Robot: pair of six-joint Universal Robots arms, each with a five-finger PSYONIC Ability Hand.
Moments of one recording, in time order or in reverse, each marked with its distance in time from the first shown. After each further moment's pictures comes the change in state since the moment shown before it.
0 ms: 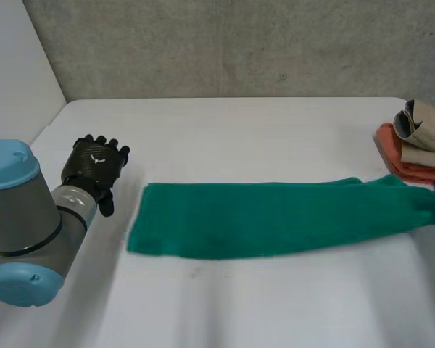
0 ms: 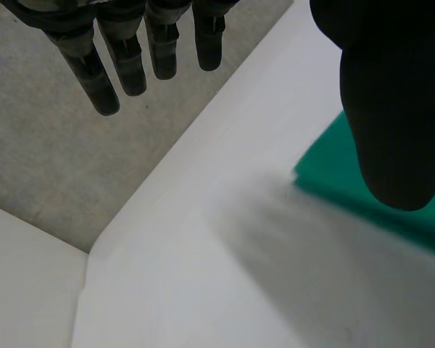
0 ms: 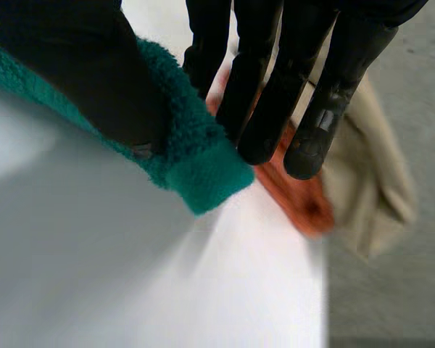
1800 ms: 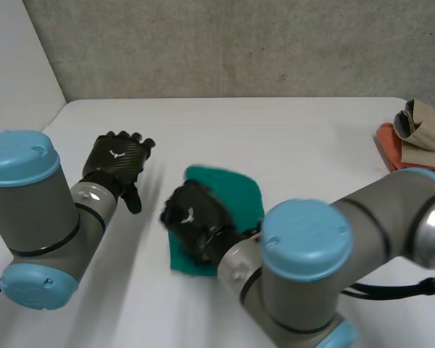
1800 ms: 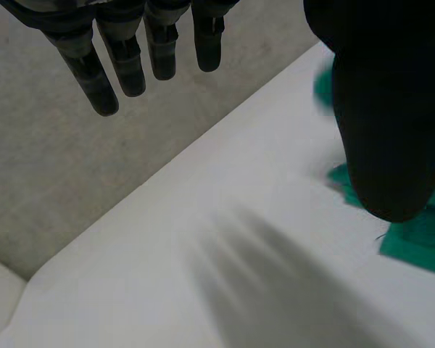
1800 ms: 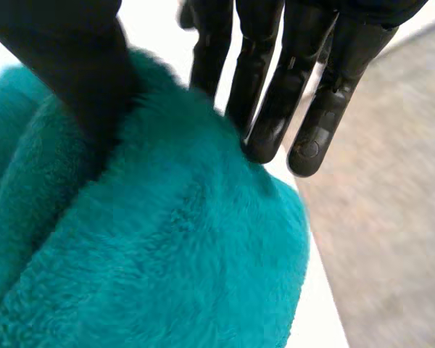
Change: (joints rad) left arm -0.109 0.001 0.077 -0.072 -0.017 -0.224; right arm 1.076 0.256 -0.393 -0.038 0.111 -0.069; left_hand 0.000 0.000 0.000 0.000 0.000; right_hand -0.232 -0.270 -0.245 -0.251 -0.216
